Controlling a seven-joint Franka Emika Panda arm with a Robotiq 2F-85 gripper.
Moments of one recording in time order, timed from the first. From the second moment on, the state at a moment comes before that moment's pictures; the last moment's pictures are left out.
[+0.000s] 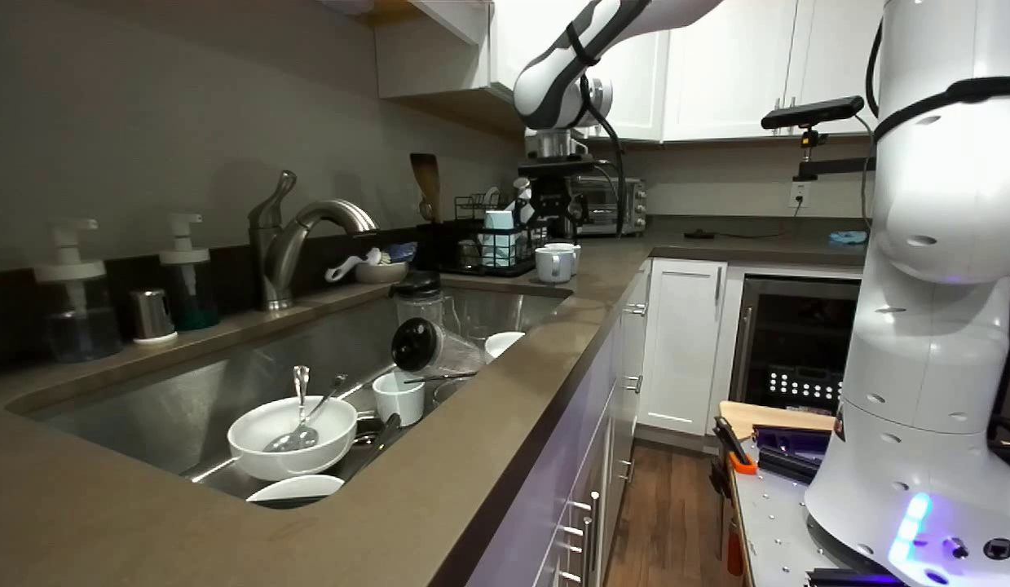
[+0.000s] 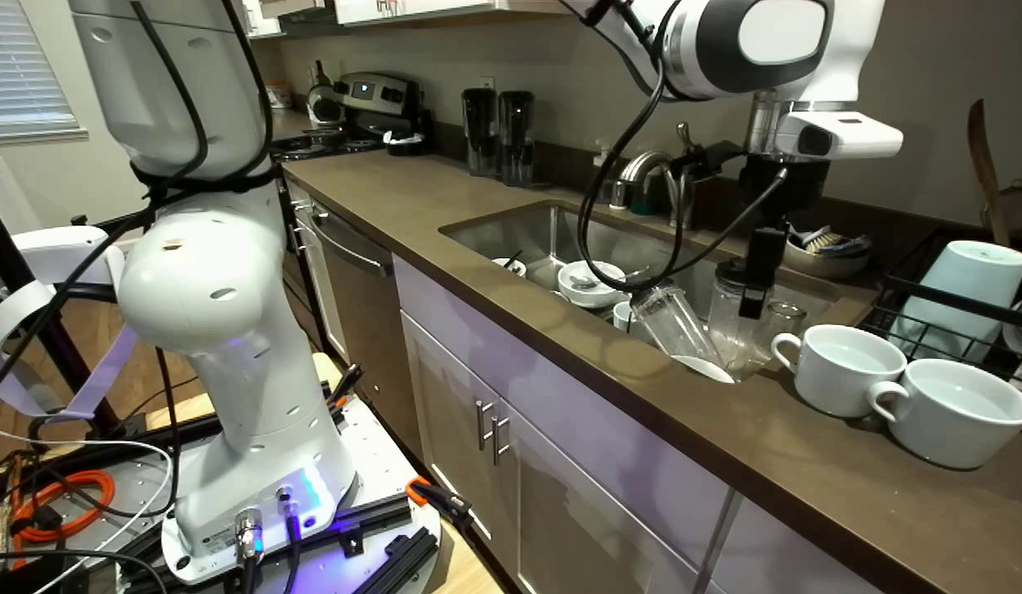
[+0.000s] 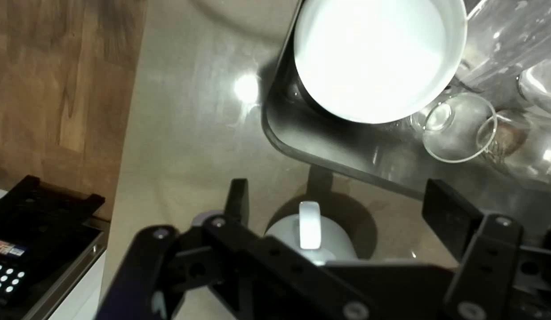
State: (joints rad) arm -0.32 0.11 -0.27 -1.98 -0.08 2.10 0.73
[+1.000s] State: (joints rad) arm -0.31 0.17 -0.31 -1.98 -0.08 2.14 0.77
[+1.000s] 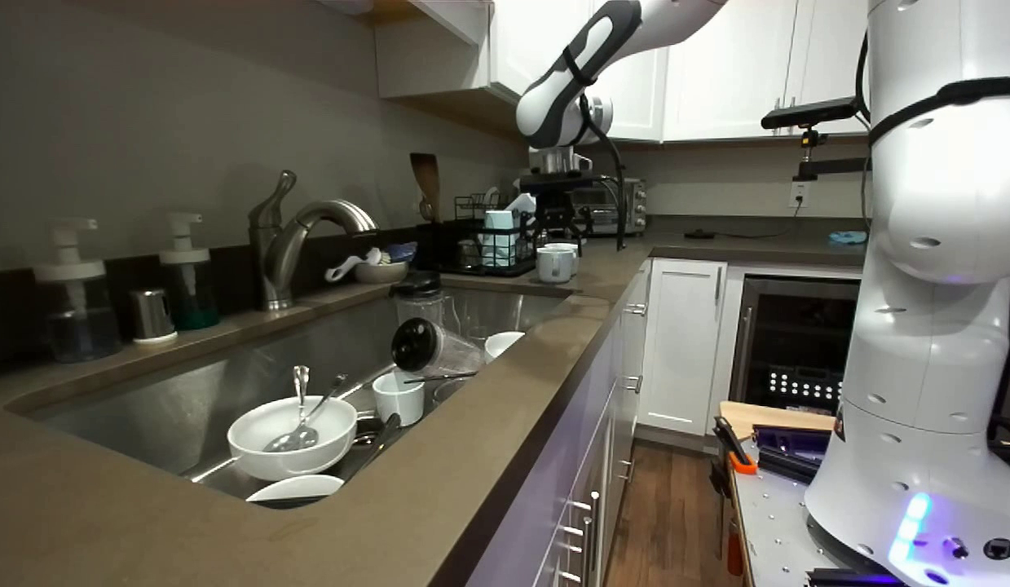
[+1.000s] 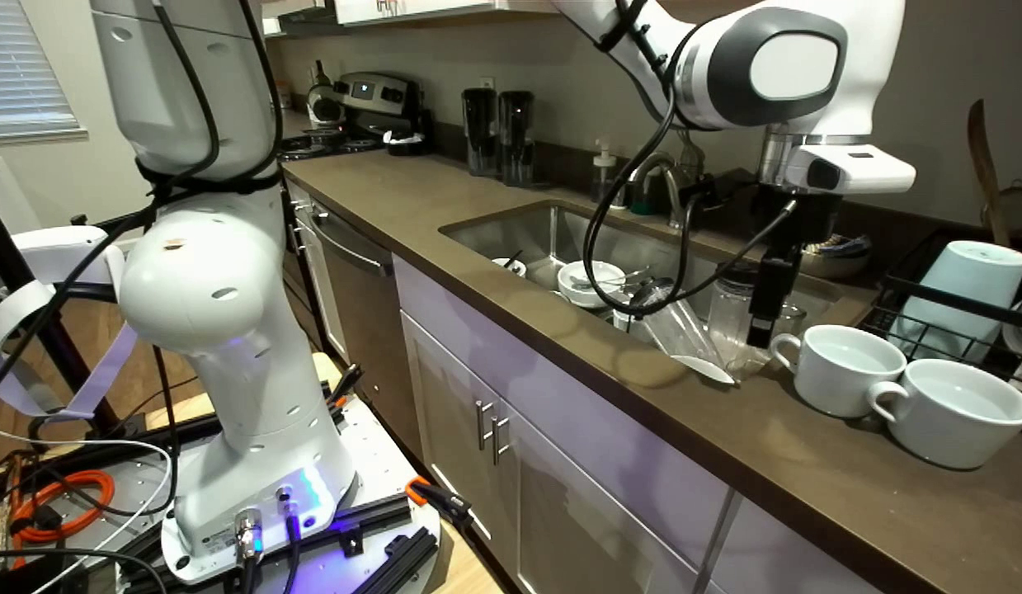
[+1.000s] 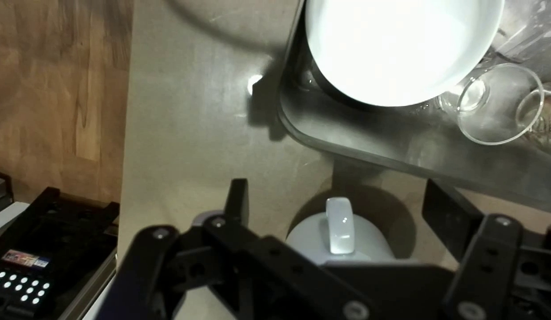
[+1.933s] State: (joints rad) arm -0.34 0.32 -0.35 -1.85 0.07 2.03 0.73
